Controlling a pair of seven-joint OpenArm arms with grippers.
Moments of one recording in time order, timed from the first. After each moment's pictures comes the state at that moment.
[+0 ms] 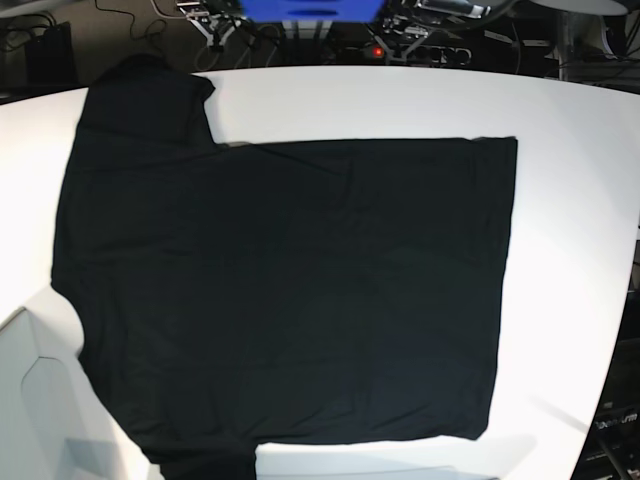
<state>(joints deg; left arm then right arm) 3.3 -1.5 3.8 2.6 -2.0 0.7 1.2 -9.2 -0.9 1.6 9.8 -0.3 0.9 -3.4</state>
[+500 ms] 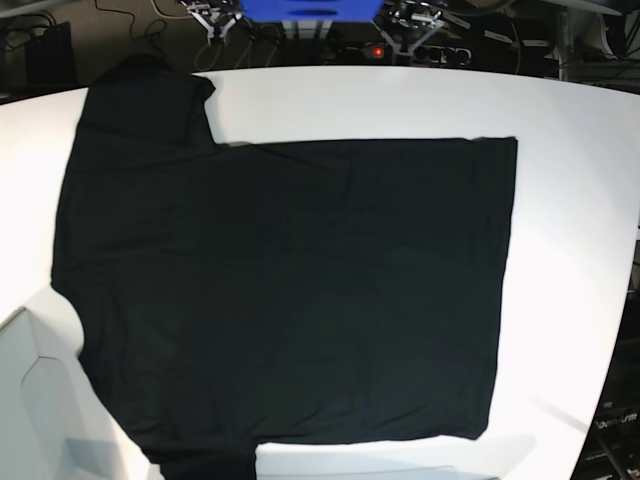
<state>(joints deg) 10.7 -3.1 3.8 16.0 -1.8 0.7 1.9 -10.6 -1.0 1.6 9.9 -0.1 0.9 -3.4</state>
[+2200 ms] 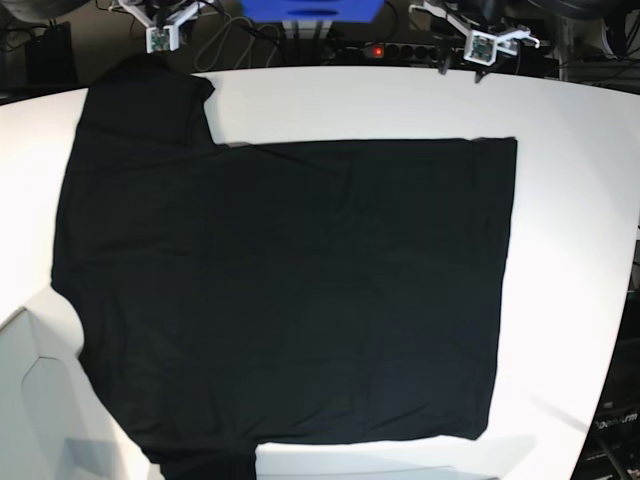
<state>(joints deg) 63.5 -15.8 -4.9 114.1 -2.3 0.5 2.8 -64.0 0.9 1.8 117.5 -0.2 0.2 -22.3</state>
